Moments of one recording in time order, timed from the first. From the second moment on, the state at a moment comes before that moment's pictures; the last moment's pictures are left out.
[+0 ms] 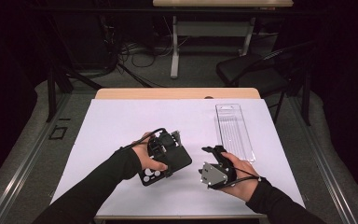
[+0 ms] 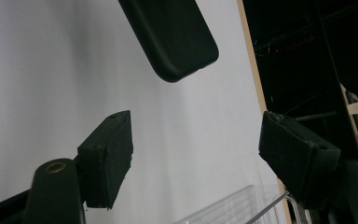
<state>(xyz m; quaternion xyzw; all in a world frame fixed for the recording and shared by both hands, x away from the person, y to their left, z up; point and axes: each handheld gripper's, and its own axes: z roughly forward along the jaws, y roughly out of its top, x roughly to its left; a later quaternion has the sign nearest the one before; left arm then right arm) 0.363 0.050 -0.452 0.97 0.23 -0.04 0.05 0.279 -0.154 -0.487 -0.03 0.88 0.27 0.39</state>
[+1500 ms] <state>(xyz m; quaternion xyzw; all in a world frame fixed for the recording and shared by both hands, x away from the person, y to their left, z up) 0.358 0.030 -0.451 0.97 0.21 -0.06 0.06 0.267 -0.137 -0.500 -0.18 0.85 0.22 0.45</state>
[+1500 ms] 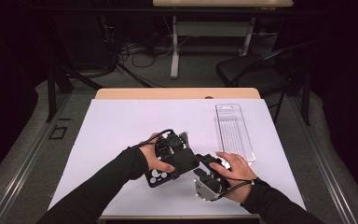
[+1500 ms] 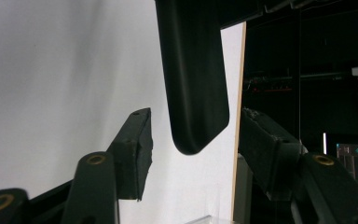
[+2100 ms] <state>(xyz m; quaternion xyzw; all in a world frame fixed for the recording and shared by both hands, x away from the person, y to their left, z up) 0.354 0.019 -0.450 0.97 0.20 -0.07 0.06 0.262 -0.129 -0.511 -0.20 0.83 0.19 0.48</state>
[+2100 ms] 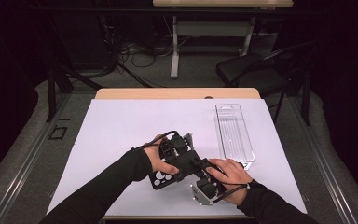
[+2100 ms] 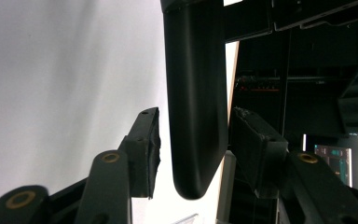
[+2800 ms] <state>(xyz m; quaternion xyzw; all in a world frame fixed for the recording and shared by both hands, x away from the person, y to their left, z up) 0.357 0.015 -0.451 0.96 0.22 -0.11 0.07 0.265 -0.125 -0.517 -0.21 0.82 0.17 0.51</state>
